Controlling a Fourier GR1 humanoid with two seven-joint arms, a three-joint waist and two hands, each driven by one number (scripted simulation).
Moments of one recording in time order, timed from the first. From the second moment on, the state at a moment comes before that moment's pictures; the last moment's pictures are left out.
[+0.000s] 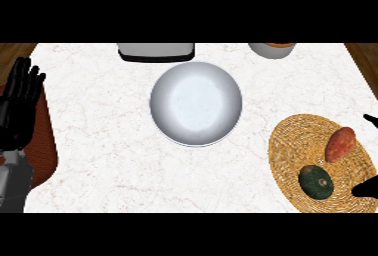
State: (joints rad) left arm -0.26 0.33 0.21 -1.45 0.16 0.03 -0.05; right arm -0.02 -0.59 -0.14 -1.72 0.39 0.46 0.64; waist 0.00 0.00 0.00
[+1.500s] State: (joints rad) left arm -0.24 0.29 0.25 -1.50 0.12 0.00 -0.02; right arm -0.15 -0.47 -0.18 -1.26 0.67 0.35 0.27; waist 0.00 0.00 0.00
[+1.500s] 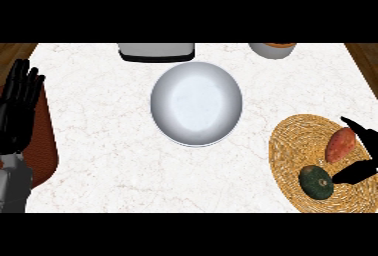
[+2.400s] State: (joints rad) left arm -0.24 0.28 0.25 -1.53 0.12 0.00 0.02; right arm -0.22 -0.46 -0.19 -1.06 0.77 0.18 0.11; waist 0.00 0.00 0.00
